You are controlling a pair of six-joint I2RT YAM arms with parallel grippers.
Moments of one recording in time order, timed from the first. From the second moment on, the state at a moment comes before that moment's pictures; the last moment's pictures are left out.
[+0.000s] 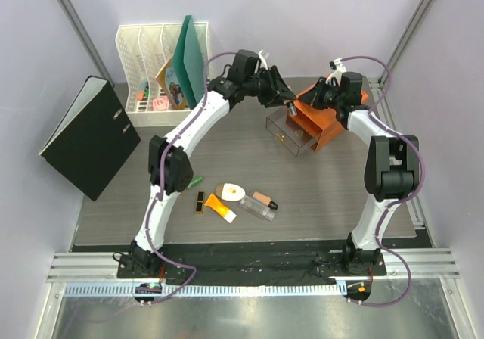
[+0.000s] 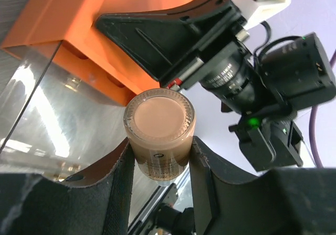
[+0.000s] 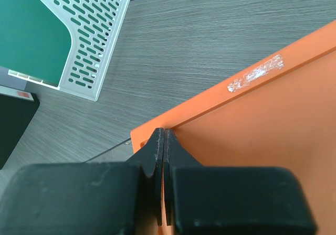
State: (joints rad) left arm -0.59 2.29 2.34 -0.54 0.50 -0.90; right arm 0.02 1.92 1.35 0.13 -0.54 0.38
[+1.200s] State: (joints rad) left arm -0.65 2.31 2.25 -0.57 0.49 -0.81; right arm 0.02 1.94 1.38 0.11 -0.56 0.39
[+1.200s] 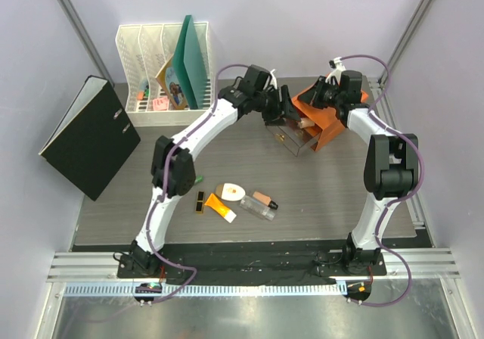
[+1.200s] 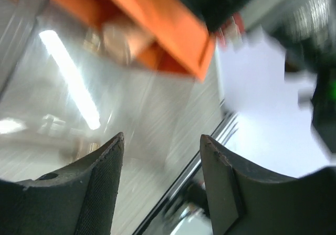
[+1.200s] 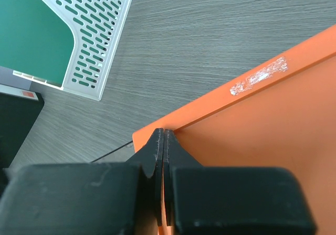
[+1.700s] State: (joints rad) left arm -0.70 1.77 1.65 -0.93 0.30 -0.11; right arm 0.02 1.94 1.39 0.10 -0.56 0.39
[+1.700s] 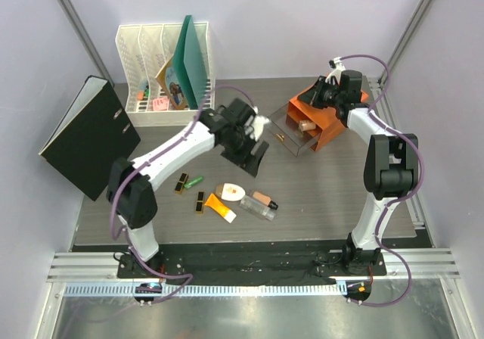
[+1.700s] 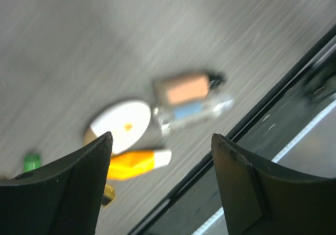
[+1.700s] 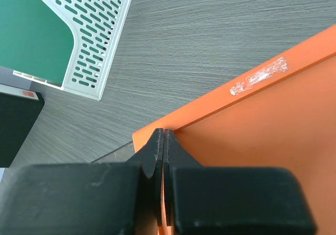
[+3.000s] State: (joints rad) left arm -1.04 2.11 1.58 -1.02 0.11 0.08; right arm 0.02 1.94 1.38 0.09 -0.55 0.39
